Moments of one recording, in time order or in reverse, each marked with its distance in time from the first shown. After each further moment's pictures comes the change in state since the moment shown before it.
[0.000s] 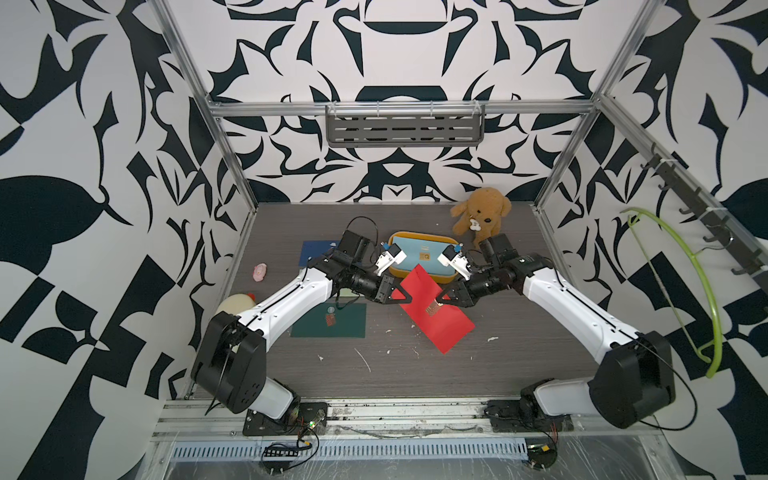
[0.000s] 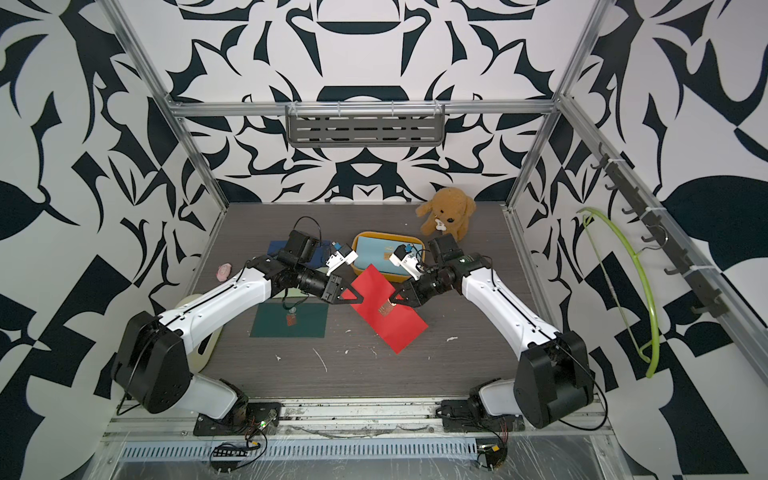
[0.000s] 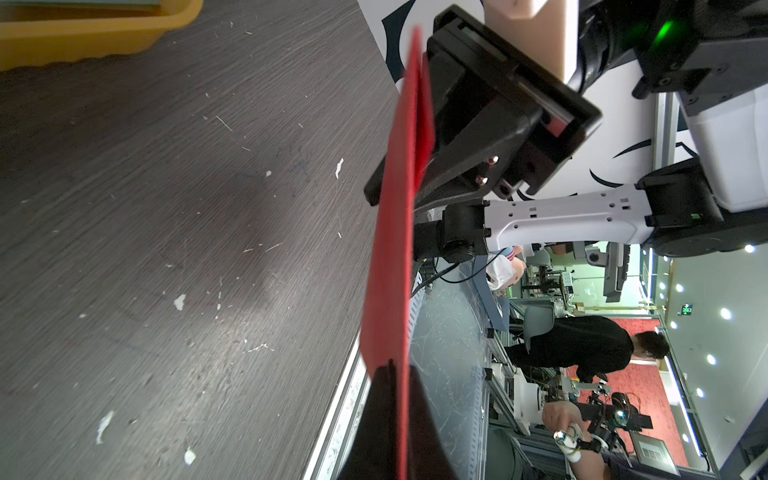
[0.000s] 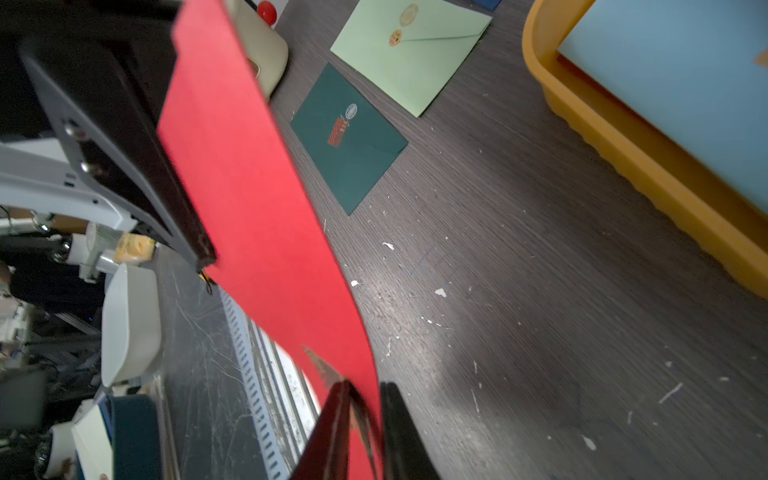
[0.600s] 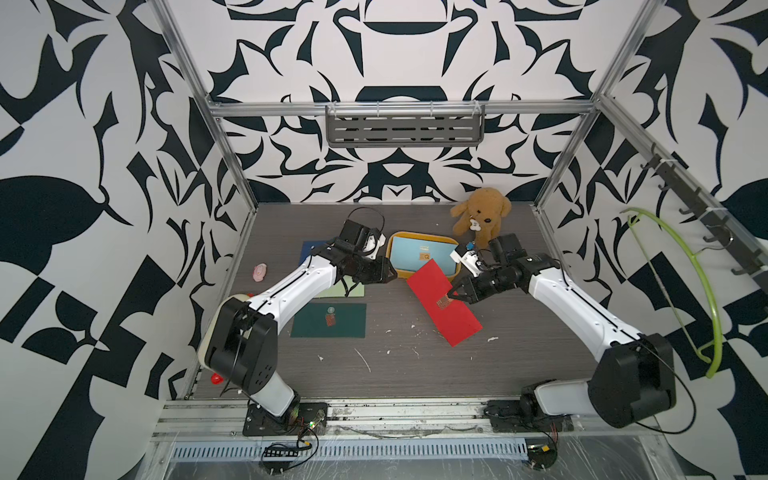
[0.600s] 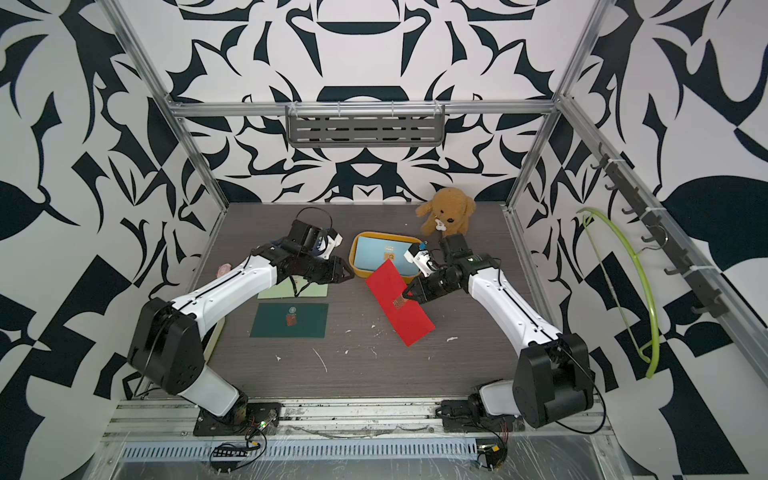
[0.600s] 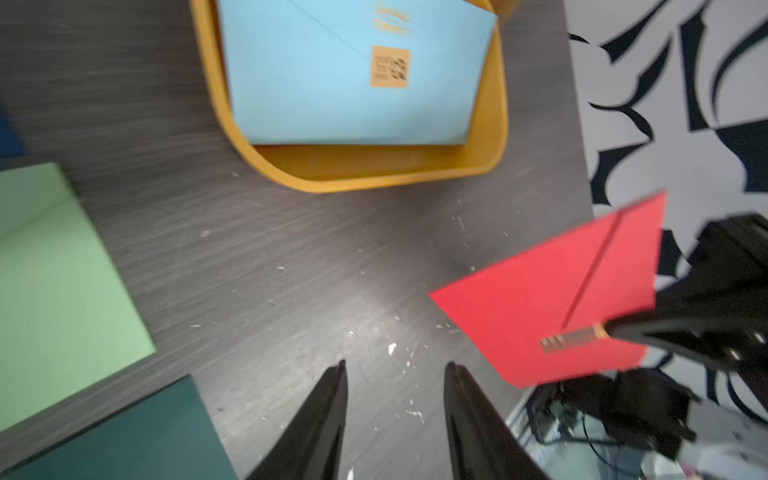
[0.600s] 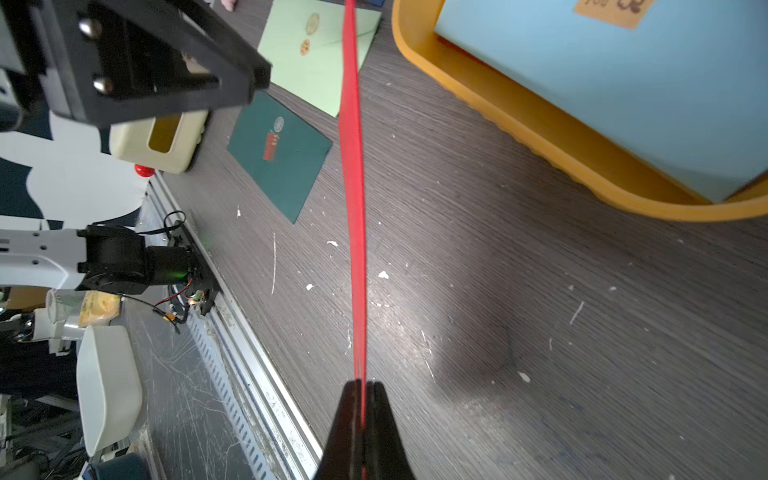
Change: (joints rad) left arm 0.040 0.146 0.156 -0.033 -0.627 -0.192; right arm -0.082 -0.005 -0.018 -0.010 0.142 0.109
